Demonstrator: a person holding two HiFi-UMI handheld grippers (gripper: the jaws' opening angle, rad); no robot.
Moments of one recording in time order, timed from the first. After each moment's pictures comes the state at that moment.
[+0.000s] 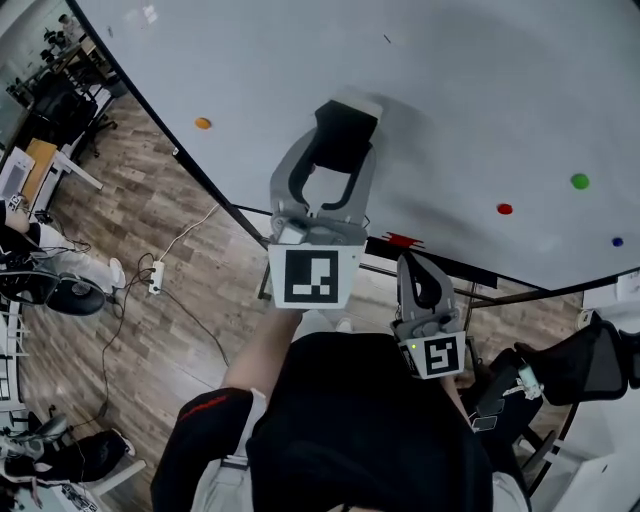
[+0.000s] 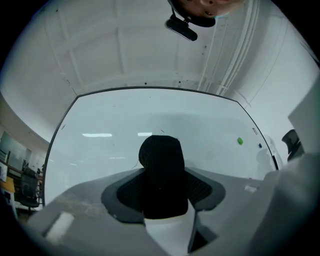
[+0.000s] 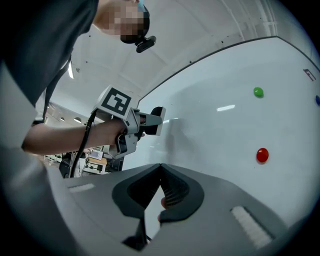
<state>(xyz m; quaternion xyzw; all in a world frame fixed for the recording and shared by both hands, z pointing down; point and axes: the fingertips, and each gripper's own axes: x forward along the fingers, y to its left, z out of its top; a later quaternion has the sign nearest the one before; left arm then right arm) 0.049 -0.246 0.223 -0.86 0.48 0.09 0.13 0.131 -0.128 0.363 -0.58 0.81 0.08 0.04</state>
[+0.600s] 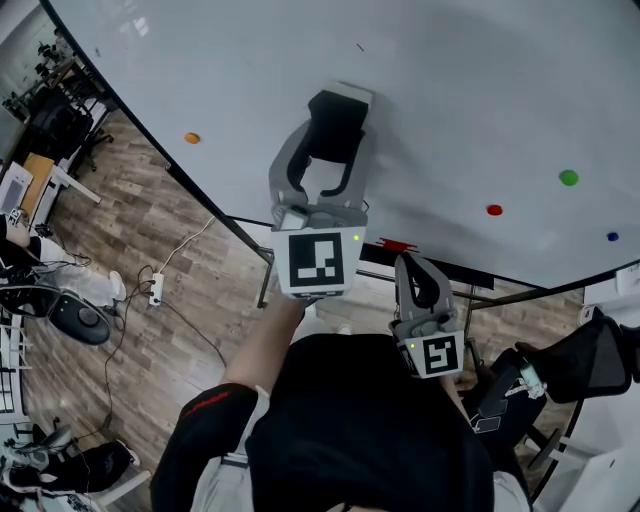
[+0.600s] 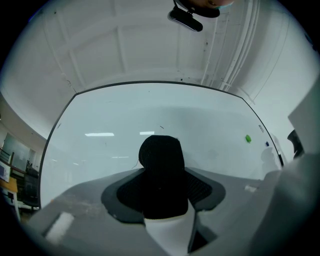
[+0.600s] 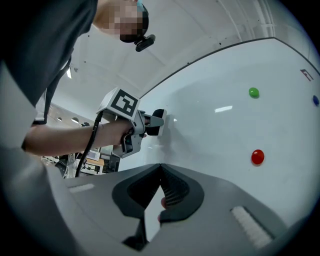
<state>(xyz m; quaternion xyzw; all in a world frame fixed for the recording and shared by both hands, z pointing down) 0.072 -0.270 0.216 -0.85 0.50 0.08 0.13 0.151 -0.134 0.360 -0.59 0.80 0.08 0.05</state>
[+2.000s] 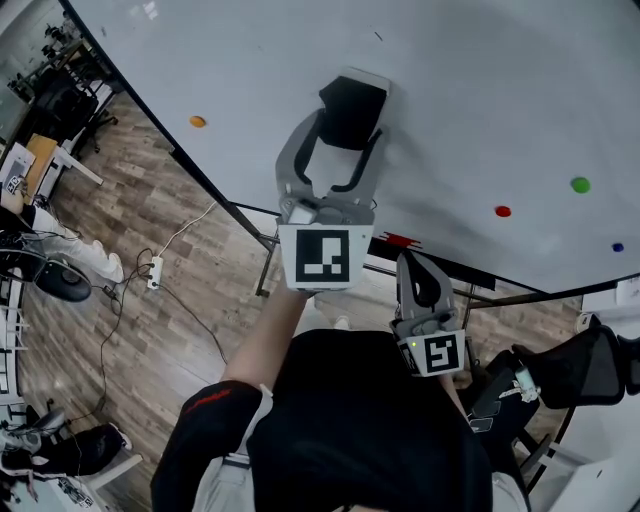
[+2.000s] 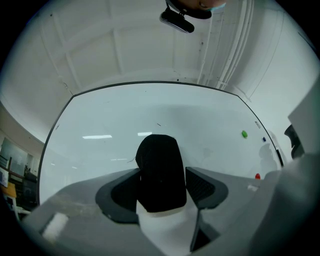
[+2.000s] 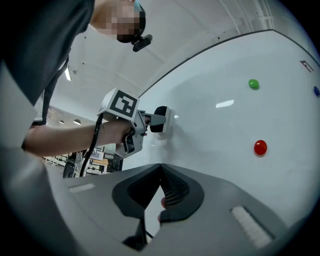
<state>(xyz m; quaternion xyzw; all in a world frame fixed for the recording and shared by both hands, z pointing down) 0.073 -0.270 0.222 -0.85 0.49 0.08 0.15 0.147 -0.135 0.372 -0.57 0.82 0.06 0.04</state>
